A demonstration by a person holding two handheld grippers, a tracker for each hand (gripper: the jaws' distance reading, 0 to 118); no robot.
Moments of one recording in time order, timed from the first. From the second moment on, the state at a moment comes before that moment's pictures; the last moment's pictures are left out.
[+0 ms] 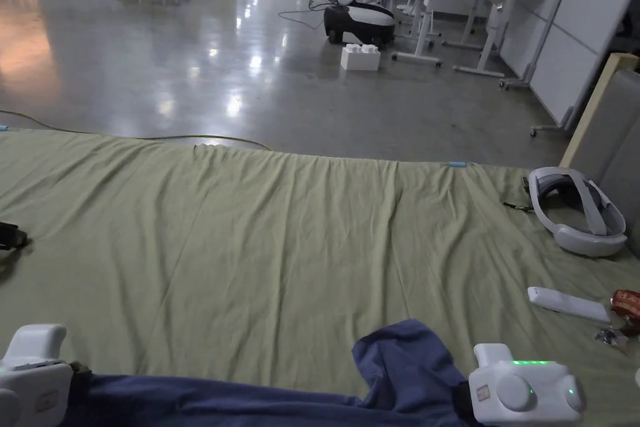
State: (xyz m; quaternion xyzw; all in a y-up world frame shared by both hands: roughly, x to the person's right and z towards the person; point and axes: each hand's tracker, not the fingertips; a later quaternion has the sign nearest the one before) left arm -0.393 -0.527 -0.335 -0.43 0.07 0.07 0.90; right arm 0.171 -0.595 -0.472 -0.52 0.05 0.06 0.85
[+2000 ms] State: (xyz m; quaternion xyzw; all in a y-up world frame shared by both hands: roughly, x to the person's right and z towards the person) left arm -0.325 -0.459 -0.152 -0.24 0.06 0.03 0.97; right arm 0.104 -0.459 -0.174 -0.21 0.03 0.05 0.98
